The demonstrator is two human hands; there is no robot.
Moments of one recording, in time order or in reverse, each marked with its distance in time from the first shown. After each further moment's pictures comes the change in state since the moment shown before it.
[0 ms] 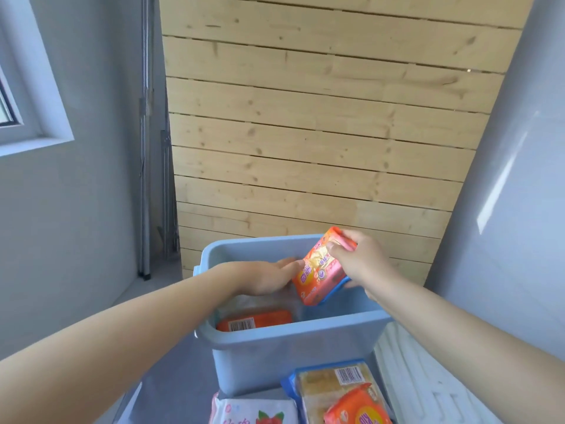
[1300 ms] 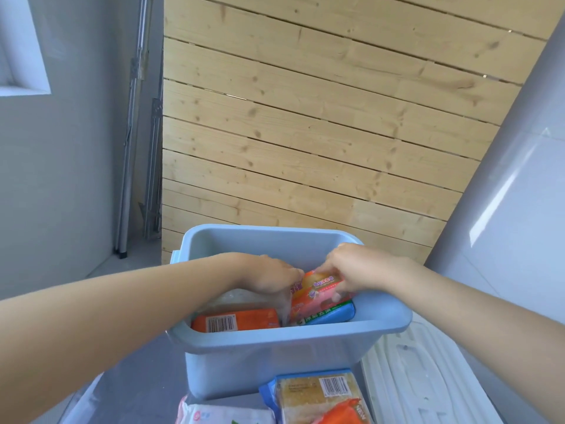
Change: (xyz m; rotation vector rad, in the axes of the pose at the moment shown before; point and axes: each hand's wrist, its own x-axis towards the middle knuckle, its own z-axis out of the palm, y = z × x) left_hand 0.029 0.003 0.009 0.181 -0.072 0.061; right_hand 0.052 0.011 -0.011 -1.357 -0.650 -0.421
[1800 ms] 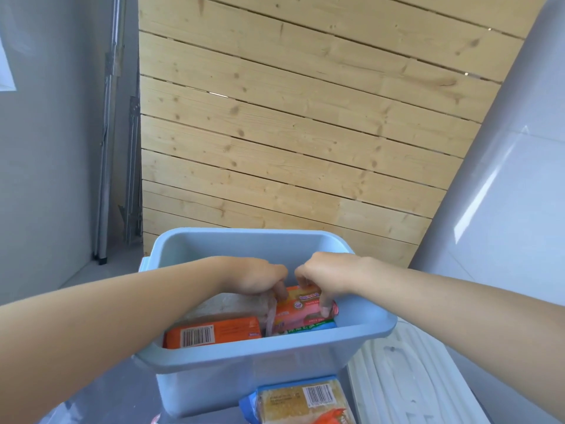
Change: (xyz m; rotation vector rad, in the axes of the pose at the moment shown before) left_hand 0.011 0.002 -0.003 -0.157 -0.036 -0.052; right_hand 0.013 -0.007 0.003 -0.110 -0.126 -0.063
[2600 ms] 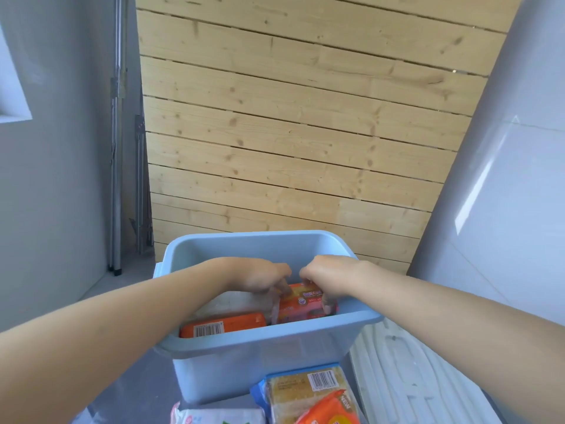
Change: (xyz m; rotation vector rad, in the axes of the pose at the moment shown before) left_hand -0.011 0.010 0.002 0.023 -0.049 -0.011; right_hand -0.012 -0.007 0.010 0.033 0.092 0.052
